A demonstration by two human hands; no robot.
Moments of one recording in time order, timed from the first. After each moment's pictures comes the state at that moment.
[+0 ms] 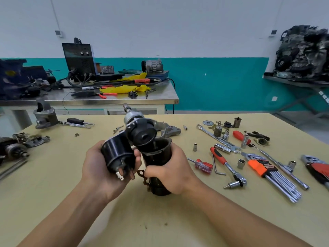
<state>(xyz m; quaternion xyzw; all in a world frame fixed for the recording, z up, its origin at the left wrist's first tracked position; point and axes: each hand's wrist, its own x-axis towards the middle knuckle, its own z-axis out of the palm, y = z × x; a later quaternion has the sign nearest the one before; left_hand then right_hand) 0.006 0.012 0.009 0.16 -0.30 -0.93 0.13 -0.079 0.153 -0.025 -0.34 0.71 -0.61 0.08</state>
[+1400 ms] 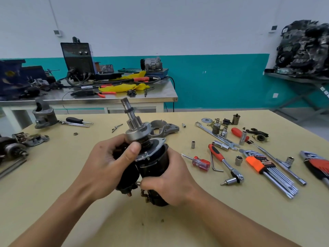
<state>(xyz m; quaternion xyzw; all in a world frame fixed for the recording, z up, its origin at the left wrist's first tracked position) 0.025 0.009 0.011 -0.06 -0.82 -0.50 0.28 -0.058 0.168 -0.022 -0.39 0.67 -0.62 0.11</state>
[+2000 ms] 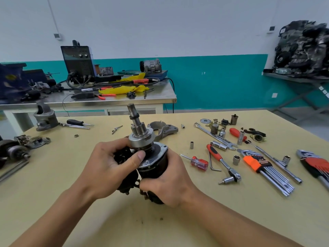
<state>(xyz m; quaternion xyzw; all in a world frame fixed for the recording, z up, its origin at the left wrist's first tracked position) 0.025 0.010 0.012 -0.09 -0.83 -0.46 0.29 -0.053 0.164 -0.027 -0.37 0.67 -0.64 0.08</state>
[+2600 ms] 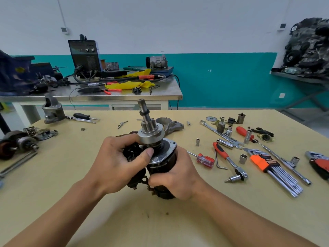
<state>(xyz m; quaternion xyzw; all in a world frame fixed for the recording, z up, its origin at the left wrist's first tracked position) 0.027 0.015 0.011 -0.09 -0.83 -0.46 0.30 -0.059 0.169 -0.021 -0.42 0.64 -0.63 0.12</state>
